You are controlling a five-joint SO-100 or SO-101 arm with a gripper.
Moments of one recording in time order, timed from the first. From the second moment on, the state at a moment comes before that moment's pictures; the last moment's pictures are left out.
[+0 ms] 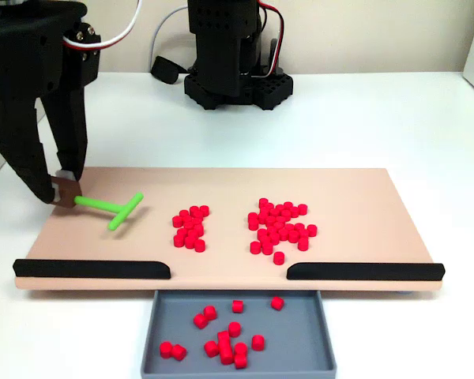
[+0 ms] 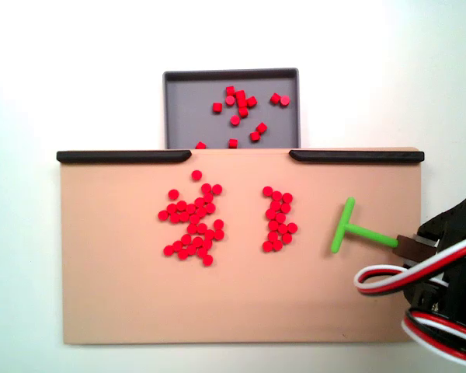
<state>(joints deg) 26.4 59.9 61.0 88.2 -184.2</state>
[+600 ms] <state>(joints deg) 24.3 56.2 58.4 87.3 -184.2</state>
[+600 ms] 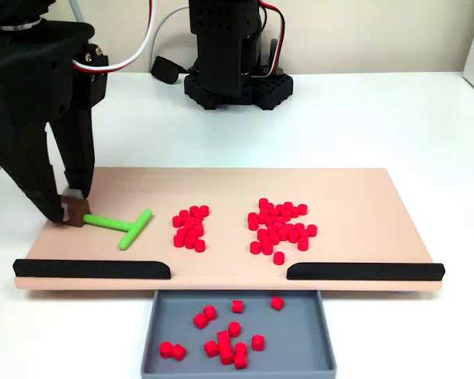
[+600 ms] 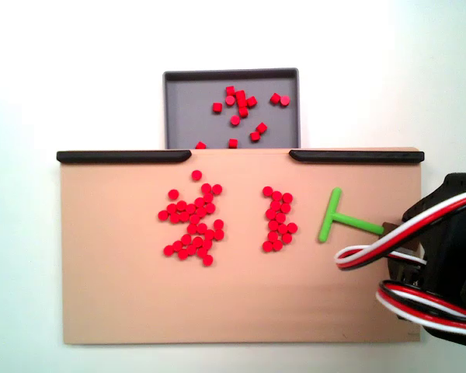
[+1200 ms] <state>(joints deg) 21.7 55.3 57.7 86.0 -184.2</state>
